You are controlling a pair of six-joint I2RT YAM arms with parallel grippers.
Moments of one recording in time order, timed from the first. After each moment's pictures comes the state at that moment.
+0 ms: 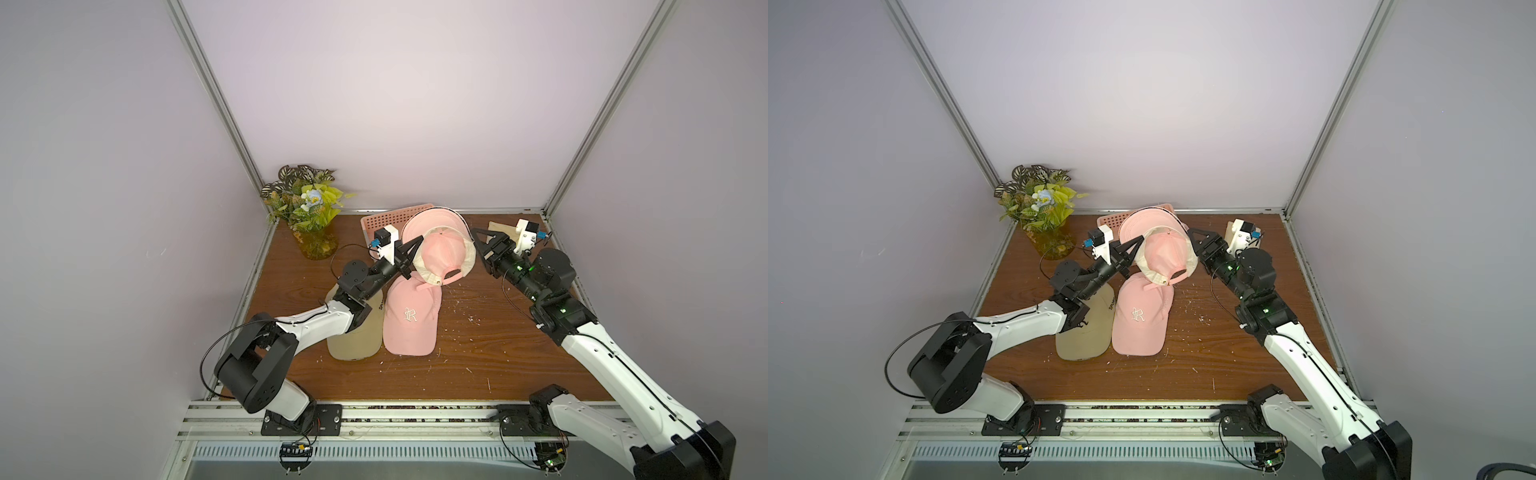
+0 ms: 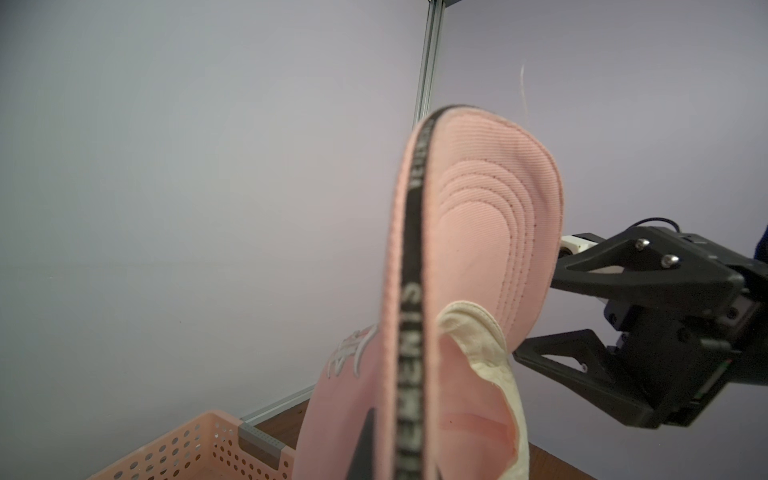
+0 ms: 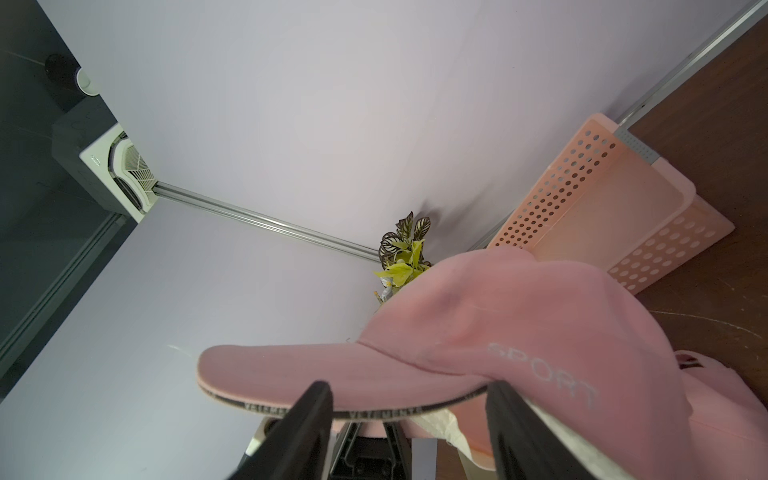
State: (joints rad) left arm -0.63 1.52 0.77 1.09 0.23 -0.19; right arm 0.41 0.99 0.86 0.12 -0.20 1.21
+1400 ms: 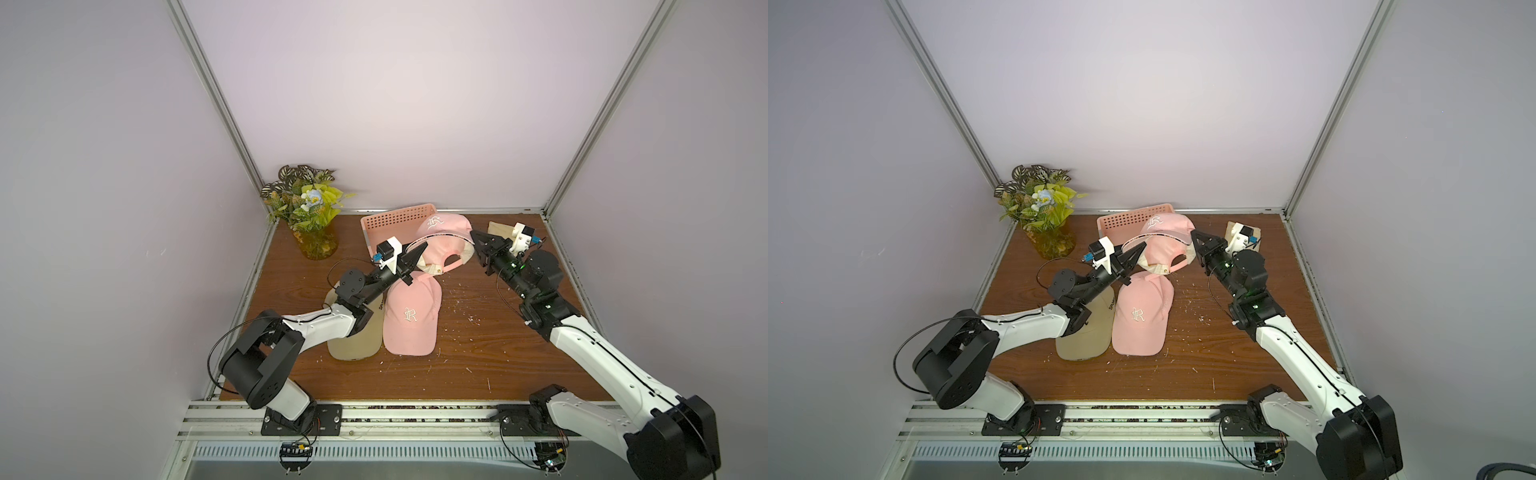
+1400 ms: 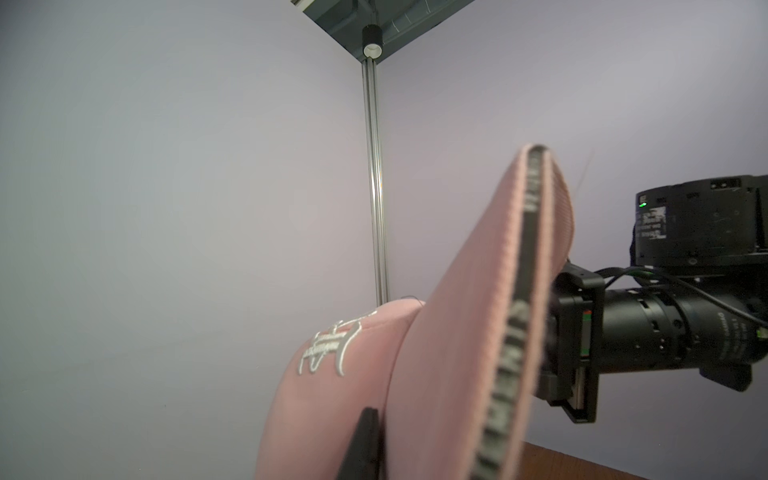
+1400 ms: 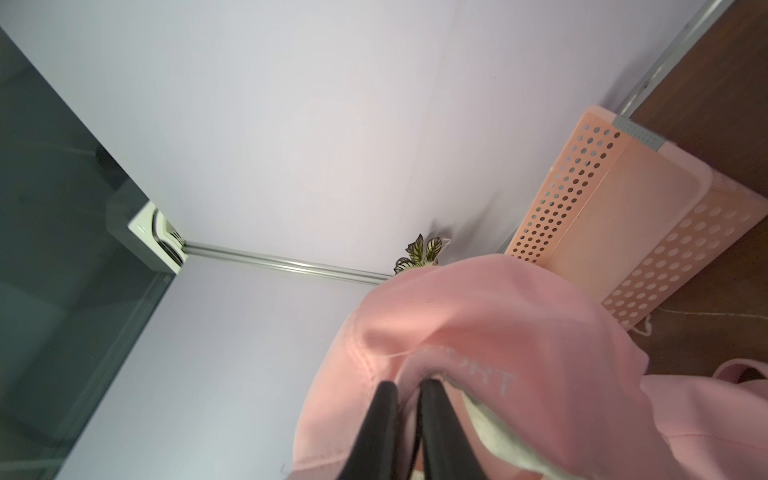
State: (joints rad) left arm -0.66 1.54 0.72 1.31 0.34 -0.04; right arm 0.41 1.07 0.79 0.31 -0.15 1.36
